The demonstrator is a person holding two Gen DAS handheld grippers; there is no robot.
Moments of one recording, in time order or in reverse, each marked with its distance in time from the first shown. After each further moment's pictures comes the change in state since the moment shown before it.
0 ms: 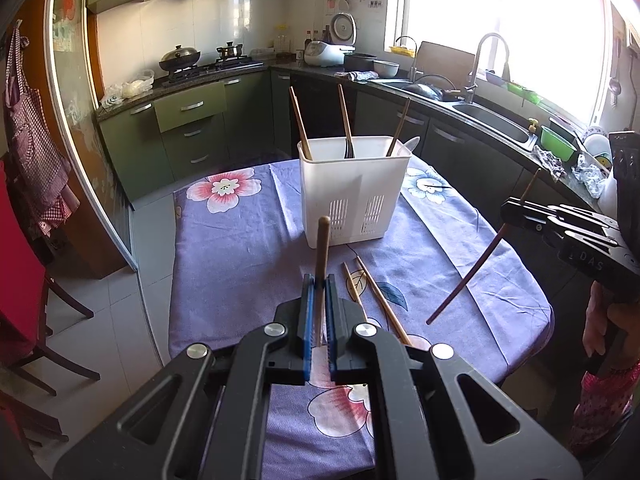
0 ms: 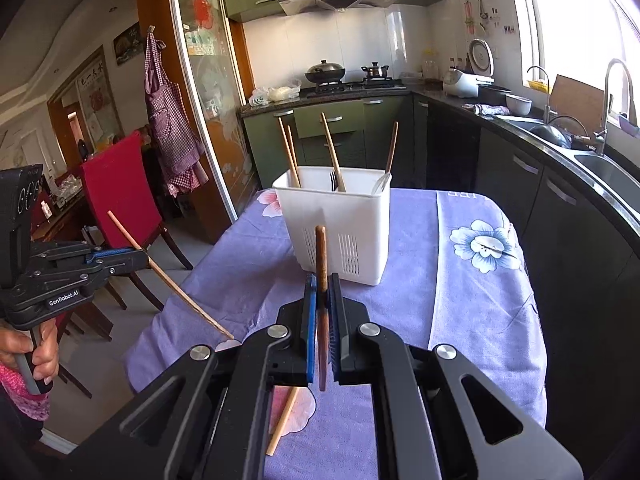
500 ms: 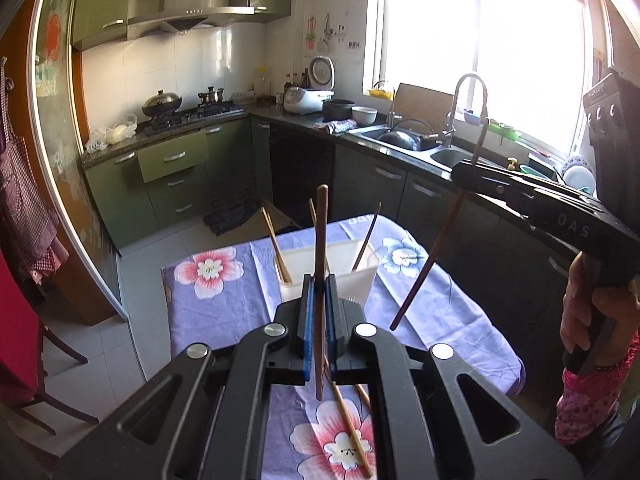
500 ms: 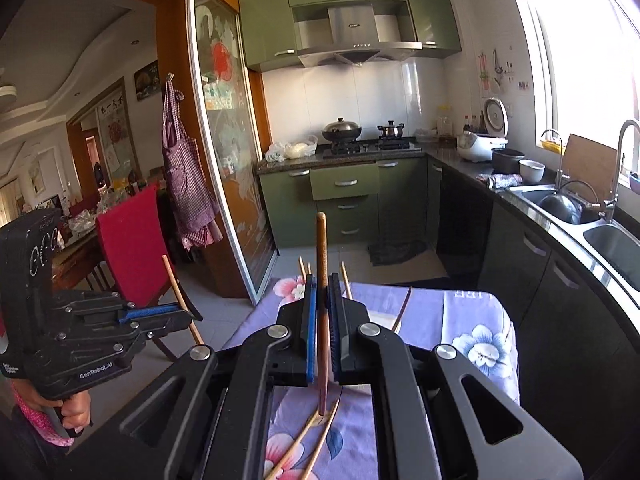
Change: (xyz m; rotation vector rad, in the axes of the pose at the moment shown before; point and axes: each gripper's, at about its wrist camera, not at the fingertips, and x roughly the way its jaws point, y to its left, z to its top) left arm -0.037 -0.016 0.113 0.042 -0.152 -0.054; right arm -0.041 0.018 0.148 -0.037 -0.184 0.036
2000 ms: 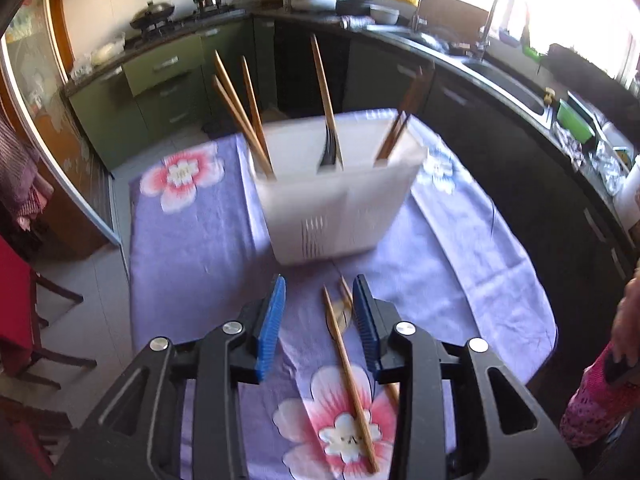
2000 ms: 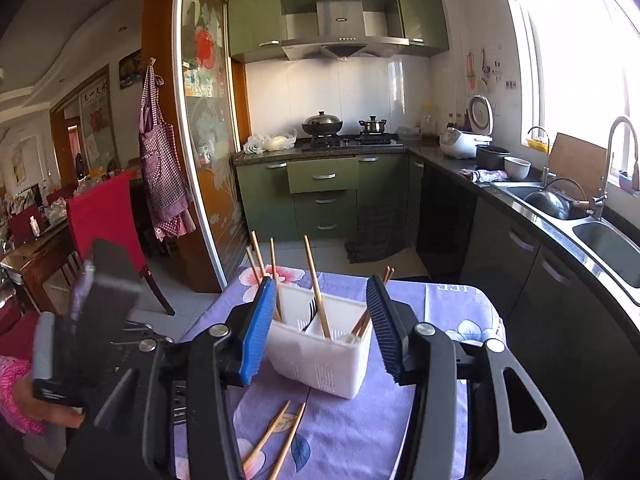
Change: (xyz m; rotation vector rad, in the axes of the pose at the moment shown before) left arm 0.152 -0.005 -0.077 -0.046 0.433 0.005; right arm 0.051 -0.029 -0.067 -0.036 0.012 -0.083
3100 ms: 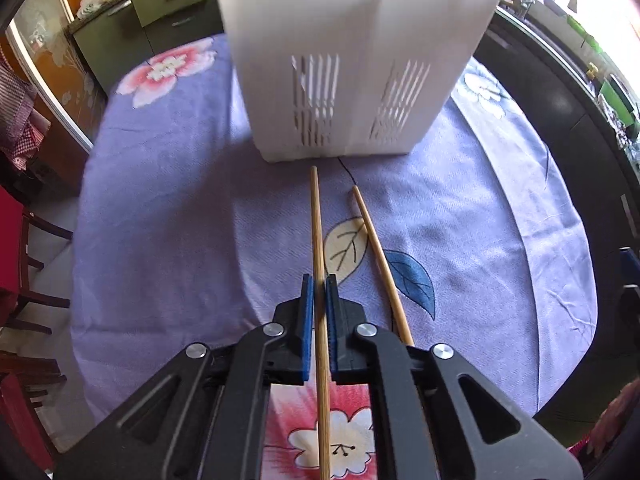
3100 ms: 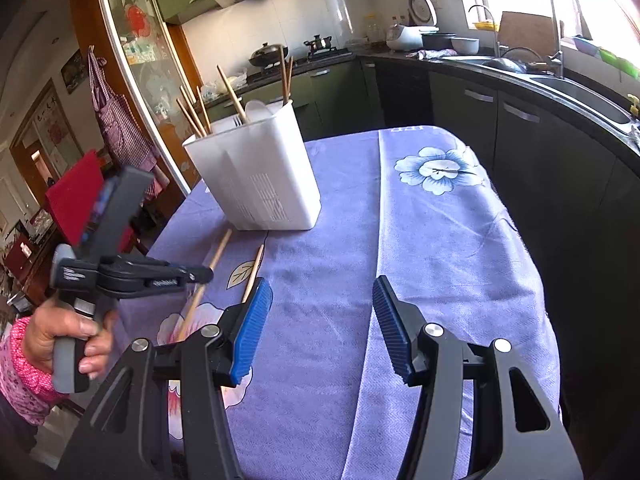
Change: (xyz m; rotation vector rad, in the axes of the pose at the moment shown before) left arm 0.075 -0.003 -0.037 -0.099 0.113 0.060; right arm -0.009 -0.057 -0.166 0.244 0.282 -0.031
